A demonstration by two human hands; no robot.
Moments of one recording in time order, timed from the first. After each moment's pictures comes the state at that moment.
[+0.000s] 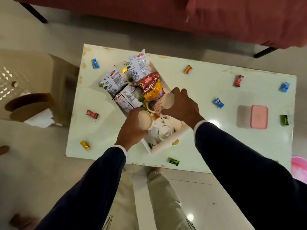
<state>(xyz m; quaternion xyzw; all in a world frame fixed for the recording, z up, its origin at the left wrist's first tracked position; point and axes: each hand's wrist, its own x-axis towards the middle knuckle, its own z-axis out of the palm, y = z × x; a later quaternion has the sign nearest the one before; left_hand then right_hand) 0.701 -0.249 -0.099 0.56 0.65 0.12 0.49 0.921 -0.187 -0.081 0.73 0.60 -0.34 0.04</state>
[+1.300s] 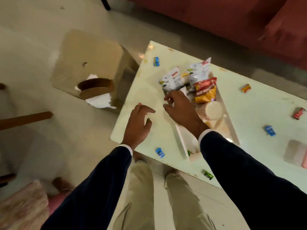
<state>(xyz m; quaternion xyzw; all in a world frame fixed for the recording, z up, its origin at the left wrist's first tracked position) 0.542 -0.259 -0.067 0.57 0.70 0.22 0.36 0.716 -0.162 -0.041 0.58 0.69 -0.42 -0.06</state>
